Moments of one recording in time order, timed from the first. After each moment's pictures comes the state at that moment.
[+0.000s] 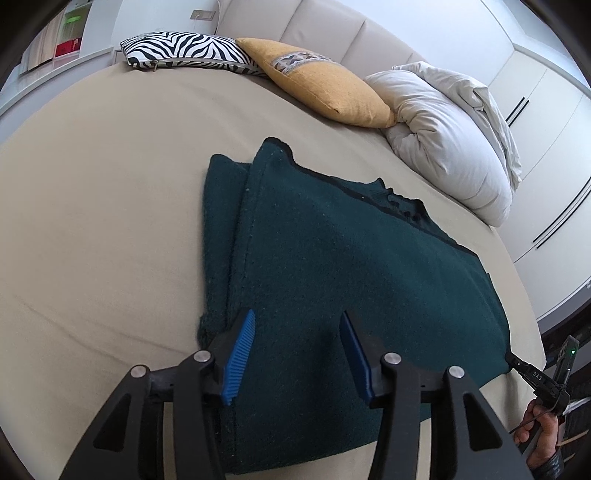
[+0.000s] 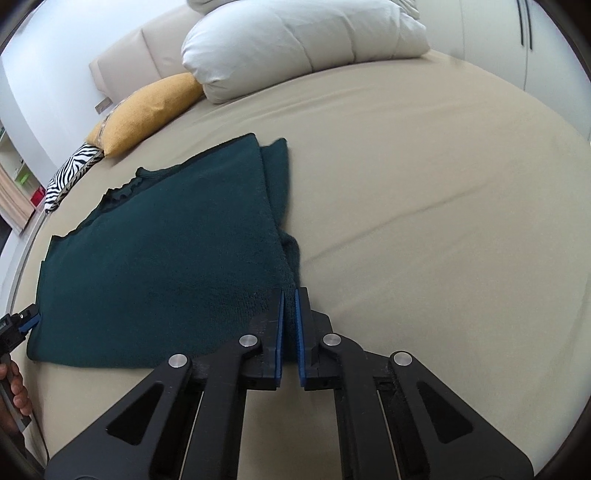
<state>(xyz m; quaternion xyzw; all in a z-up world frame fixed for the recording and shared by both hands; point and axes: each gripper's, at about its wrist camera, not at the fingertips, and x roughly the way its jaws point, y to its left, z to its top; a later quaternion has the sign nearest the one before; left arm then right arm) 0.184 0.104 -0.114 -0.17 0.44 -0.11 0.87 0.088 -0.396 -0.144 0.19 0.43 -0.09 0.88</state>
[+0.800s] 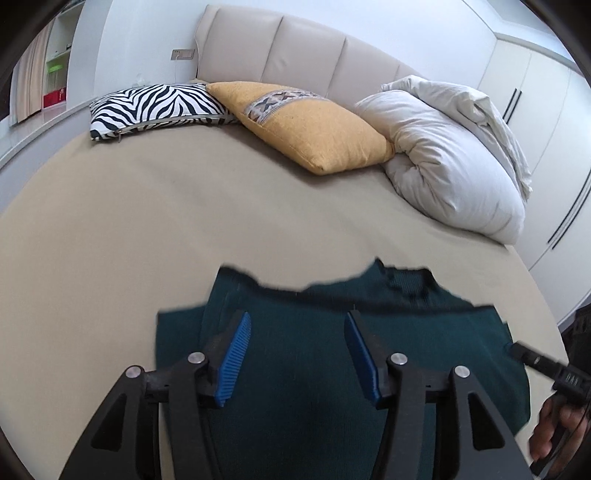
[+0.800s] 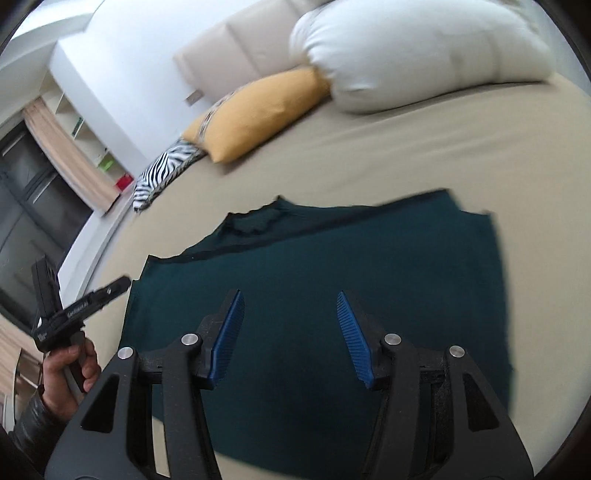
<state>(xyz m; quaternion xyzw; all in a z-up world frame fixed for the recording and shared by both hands) 0.287 0.059 -0.070 -0.12 0.39 -0.09 0.91 0.239 -0.298 -0.103 0.20 0.42 0.13 0.88</state>
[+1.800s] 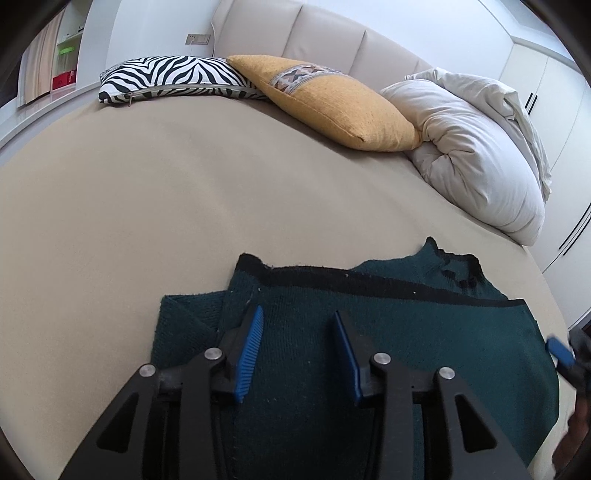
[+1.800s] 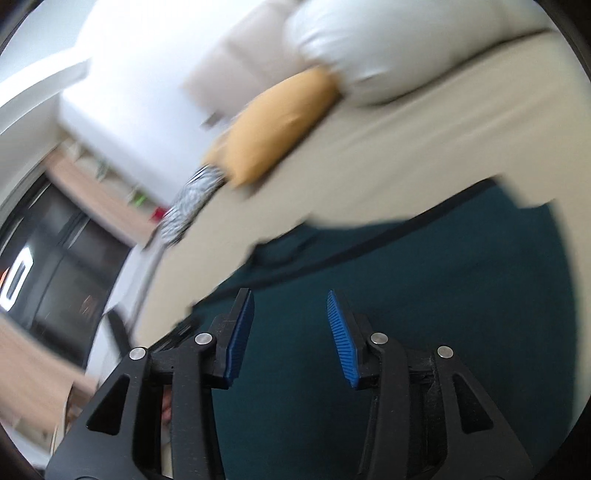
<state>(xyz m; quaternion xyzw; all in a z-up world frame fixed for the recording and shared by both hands) 0.301 0.079 -0.128 -0.12 0.41 -0.09 0.90 0.255 -0.290 -0.127 0.30 0.38 0.23 0.84</state>
